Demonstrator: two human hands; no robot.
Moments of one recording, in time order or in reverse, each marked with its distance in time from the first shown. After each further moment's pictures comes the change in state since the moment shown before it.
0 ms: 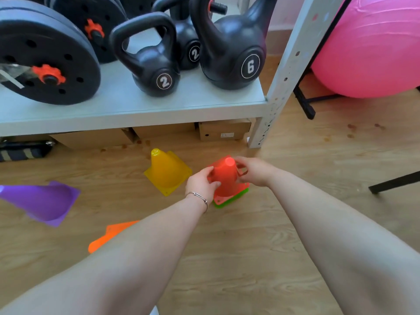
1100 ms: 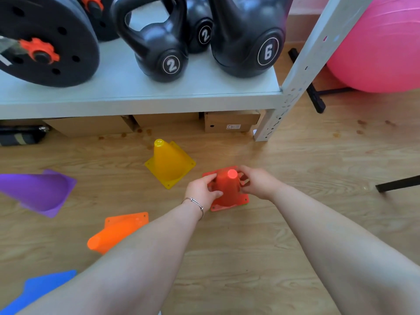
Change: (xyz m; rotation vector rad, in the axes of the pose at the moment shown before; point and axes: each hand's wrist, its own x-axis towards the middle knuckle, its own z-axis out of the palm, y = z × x) left_hand -0.003 -0.040 0.009 -0.083 -0.156 -0.022; right_hand 0.001 0.012 0.049 -0.006 -0.012 0.021
